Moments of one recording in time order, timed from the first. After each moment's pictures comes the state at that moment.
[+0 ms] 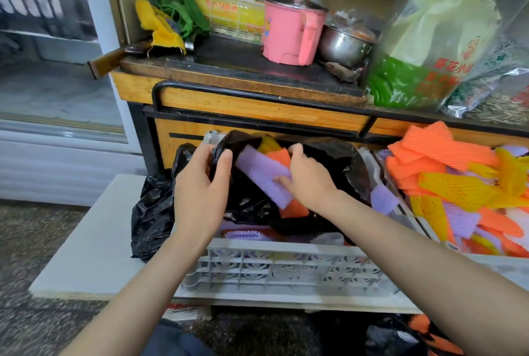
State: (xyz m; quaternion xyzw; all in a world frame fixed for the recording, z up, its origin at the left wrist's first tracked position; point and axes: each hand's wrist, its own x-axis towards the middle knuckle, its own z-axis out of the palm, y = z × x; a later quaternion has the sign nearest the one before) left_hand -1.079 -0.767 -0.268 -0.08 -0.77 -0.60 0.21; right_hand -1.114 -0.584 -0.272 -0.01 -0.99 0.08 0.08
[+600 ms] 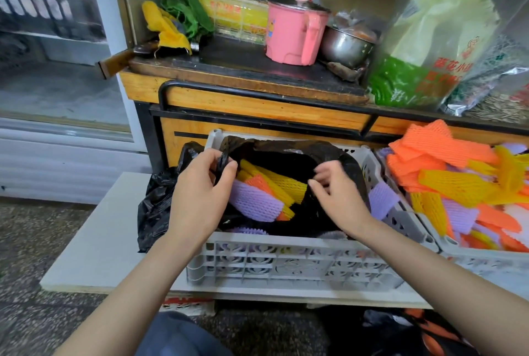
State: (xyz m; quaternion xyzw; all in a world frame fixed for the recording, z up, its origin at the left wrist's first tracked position) left_hand -1.074 -0.787 -0.272 -0.10 -0.82 -0.53 0.17; right_hand -1.068 -0.545 -0.298 -0.02 -0.94 0.31 0.17
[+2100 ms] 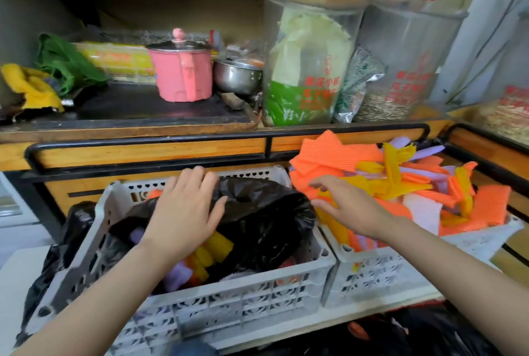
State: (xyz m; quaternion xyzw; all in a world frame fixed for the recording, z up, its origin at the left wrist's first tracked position) left_hand -1.091 -0.626 -0.242 -0.36 -0.88 -0.06 0.31; right_hand -1.003 -0.337 -0.248 0.02 -0.98 0.12 0.13
